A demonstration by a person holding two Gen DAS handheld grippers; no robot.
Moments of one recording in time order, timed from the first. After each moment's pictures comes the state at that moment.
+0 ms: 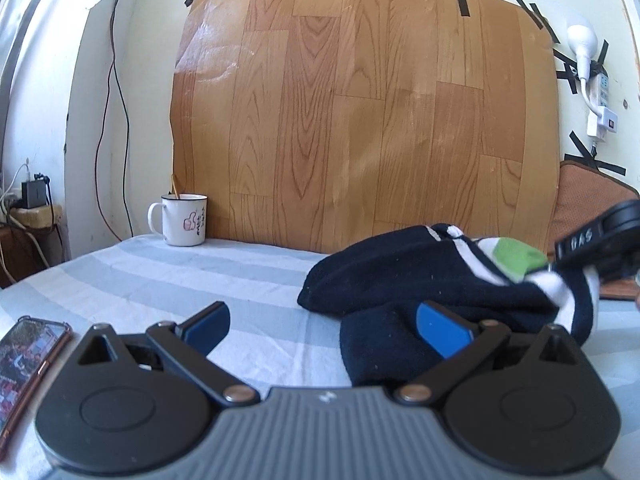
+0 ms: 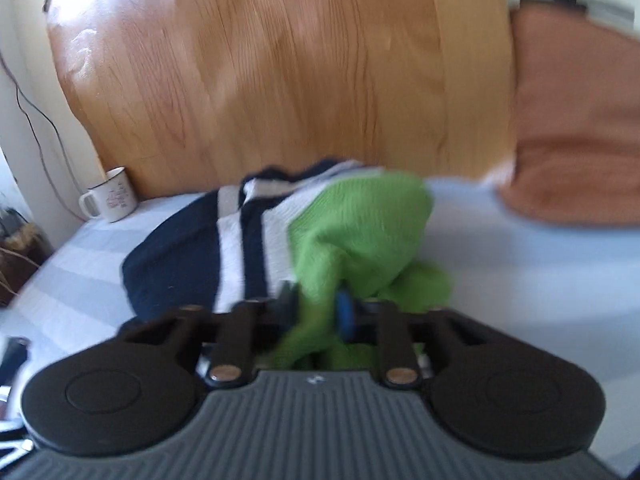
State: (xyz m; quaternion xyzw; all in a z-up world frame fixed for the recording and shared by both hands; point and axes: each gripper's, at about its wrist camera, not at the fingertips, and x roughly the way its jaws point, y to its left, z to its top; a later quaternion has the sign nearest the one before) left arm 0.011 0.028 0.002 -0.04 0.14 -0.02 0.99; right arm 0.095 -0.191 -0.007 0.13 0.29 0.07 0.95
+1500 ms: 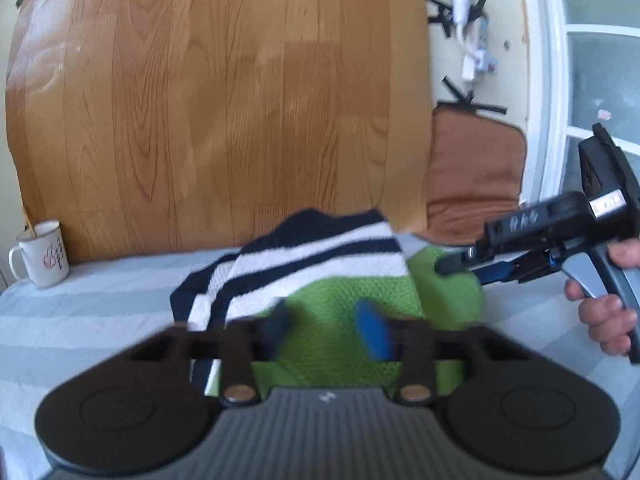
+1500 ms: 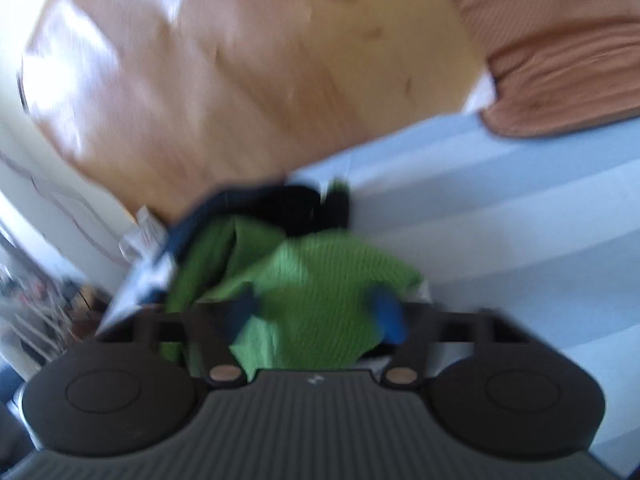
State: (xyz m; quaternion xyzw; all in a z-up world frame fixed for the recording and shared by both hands) left arm 0.064 -0.009 0.034 0.04 0.22 -0.23 0.95; right arm 0.093 -0.245 -0.017 0.25 0.34 0.11 0.90
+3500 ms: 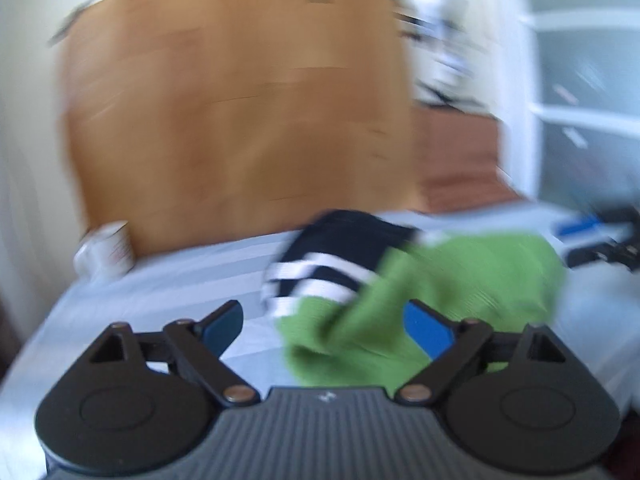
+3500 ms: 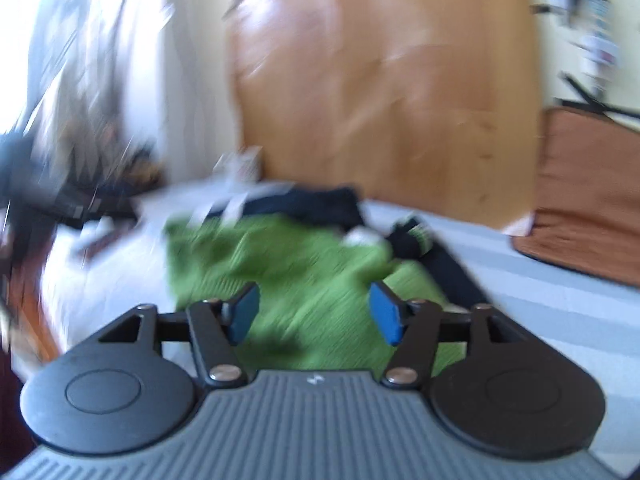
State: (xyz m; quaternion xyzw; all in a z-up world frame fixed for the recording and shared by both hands) left arm -0.079 0.084 0.055 0.14 0.19 -0.25 0.94; right arm -0.096 -0.211 -0.013 -0.10 0.20 0.24 0.94
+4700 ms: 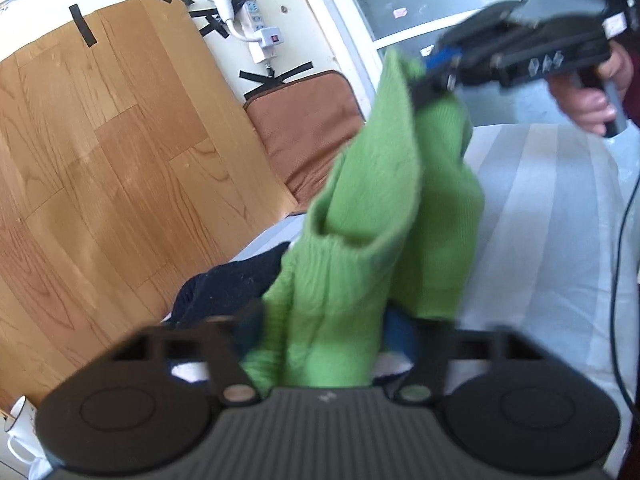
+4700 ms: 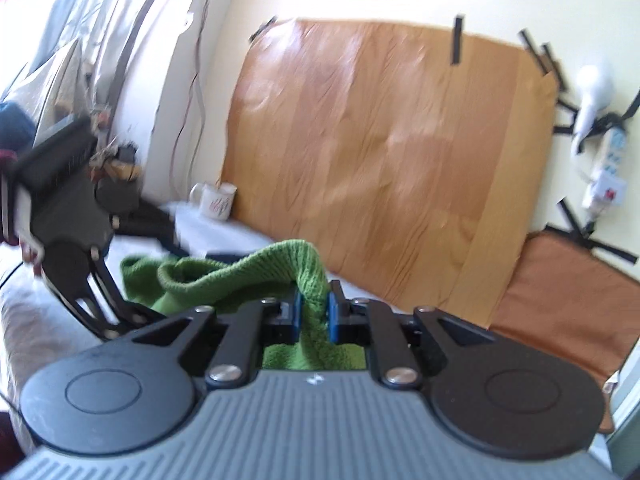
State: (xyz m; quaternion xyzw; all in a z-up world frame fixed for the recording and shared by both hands) left arm -0.016 -0.002 0.029 0.31 0.14 -0.41 0.85; right arm -0.075 -0.216 0.060 -0.14 0.06 0.18 0.97
